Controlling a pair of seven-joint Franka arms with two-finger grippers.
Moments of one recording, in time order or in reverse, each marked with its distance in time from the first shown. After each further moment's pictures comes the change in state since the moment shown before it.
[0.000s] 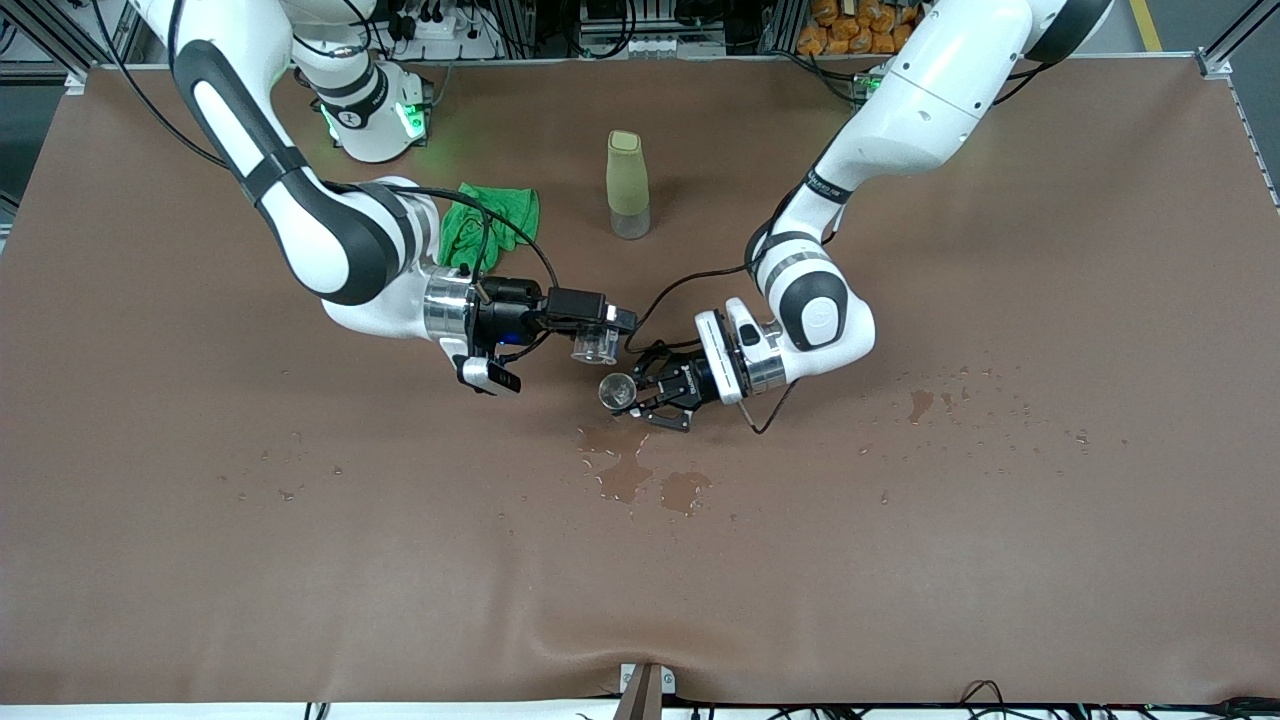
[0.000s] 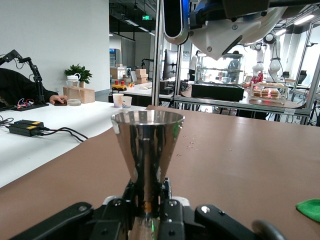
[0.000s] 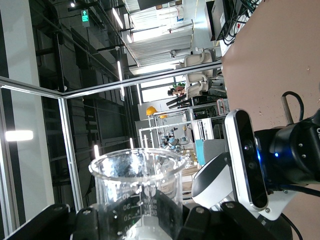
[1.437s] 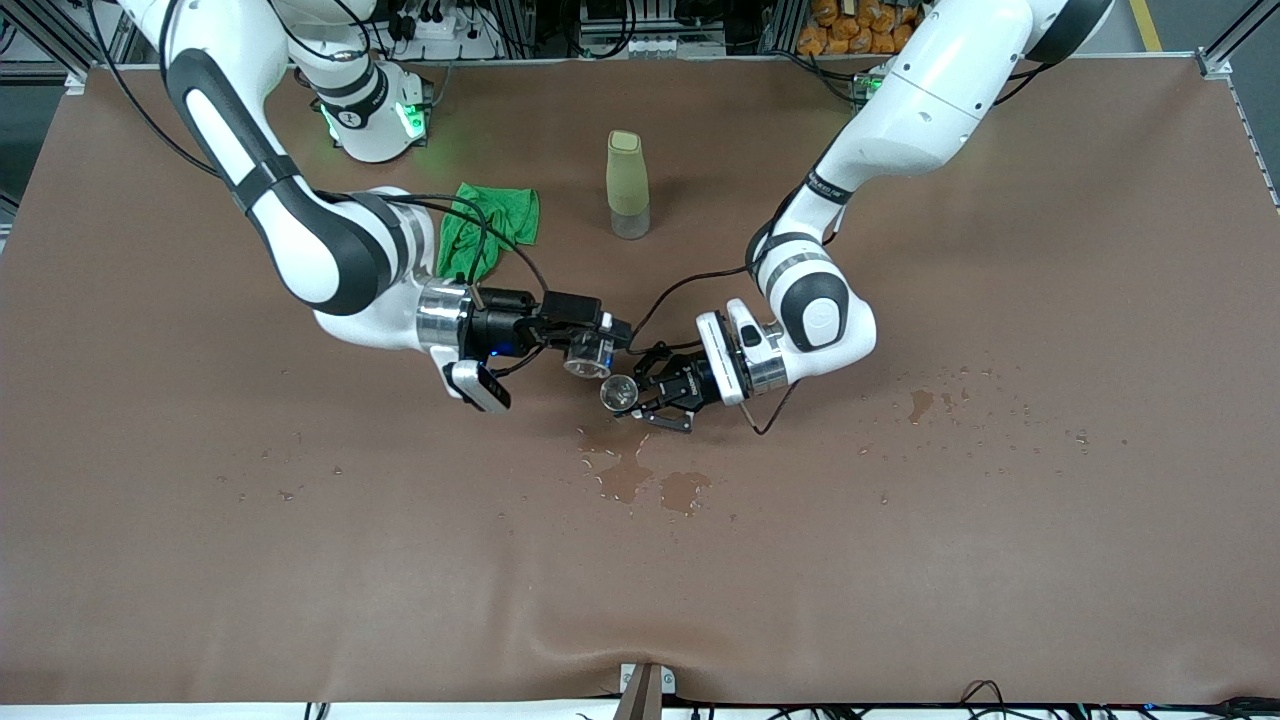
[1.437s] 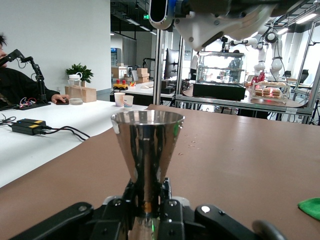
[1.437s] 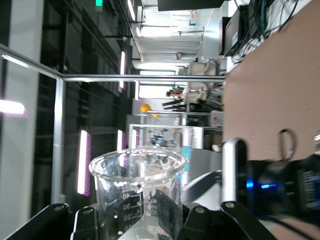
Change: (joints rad) left arm 0.007 0.001 0.003 0.000 0.000 0.003 0.000; right arm -0.002 0.026 -0.038 0.052 -0.113 0.003 -0.169
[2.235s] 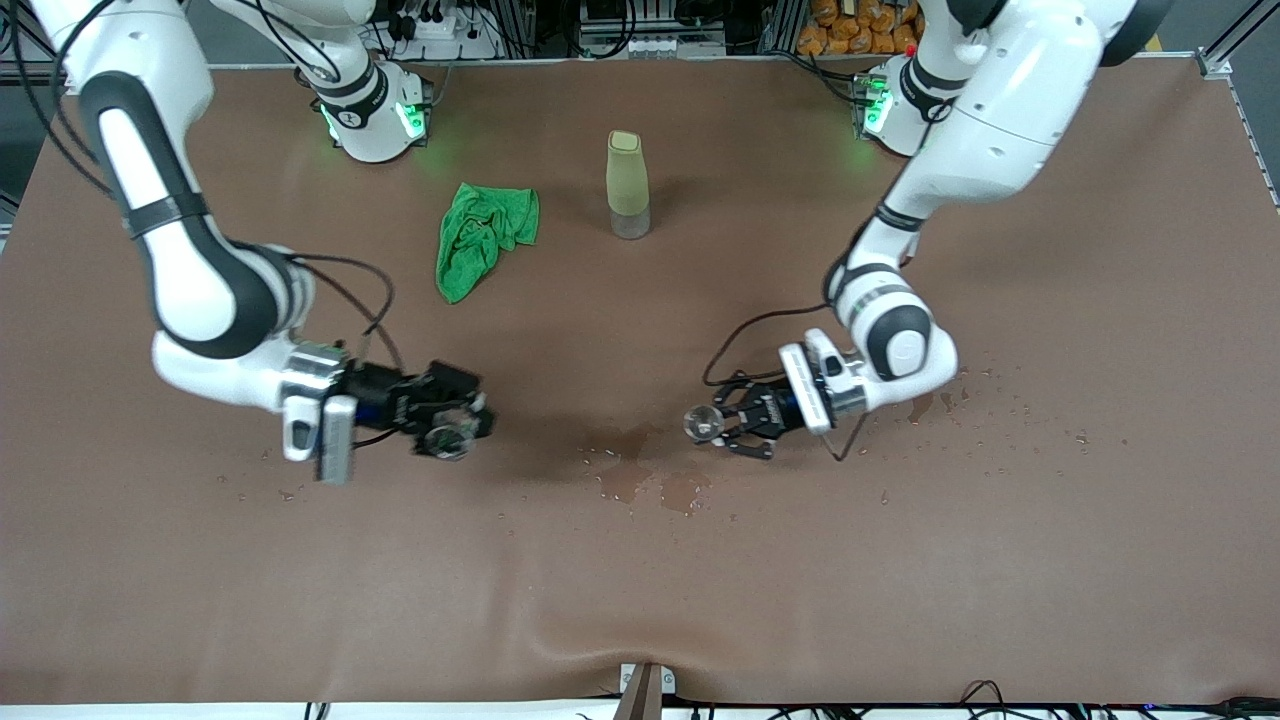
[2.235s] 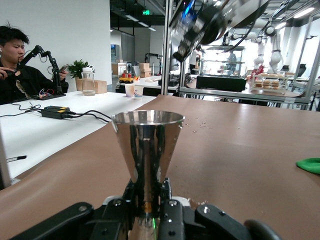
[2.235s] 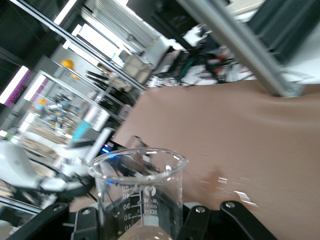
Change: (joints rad) left arm 0.244 -0.008 0.006 -0.111 0.224 -0.187 -0.005; right arm -0.121 0.010 -0.212 0.019 -0.459 -0.015 -0.351
